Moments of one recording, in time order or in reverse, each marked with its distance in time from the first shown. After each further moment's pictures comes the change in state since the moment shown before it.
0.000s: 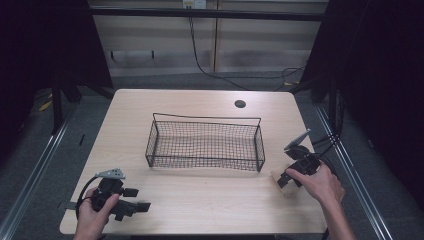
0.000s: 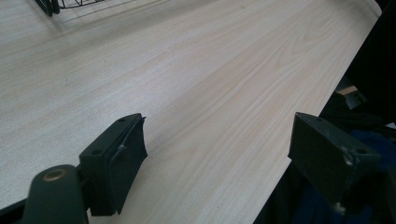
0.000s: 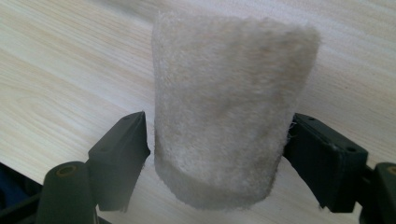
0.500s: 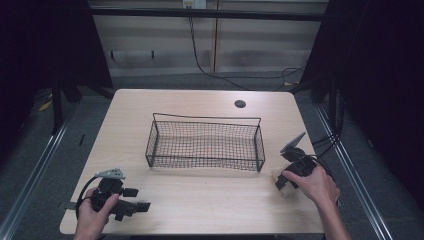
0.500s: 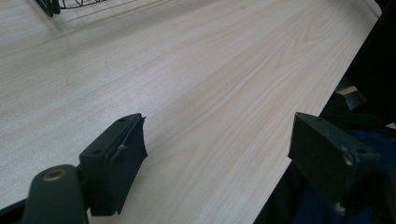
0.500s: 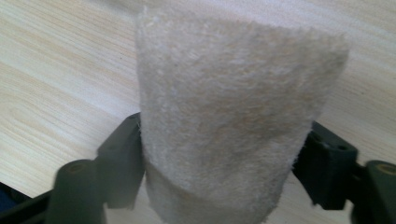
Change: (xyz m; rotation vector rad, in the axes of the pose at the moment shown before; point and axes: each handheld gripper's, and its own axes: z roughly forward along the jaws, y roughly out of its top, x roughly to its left) left arm 0.000 0.000 0.000 0.002 0.000 -0.002; right arm 0.002 0.004 0.014 0.025 -0.017 -0.004
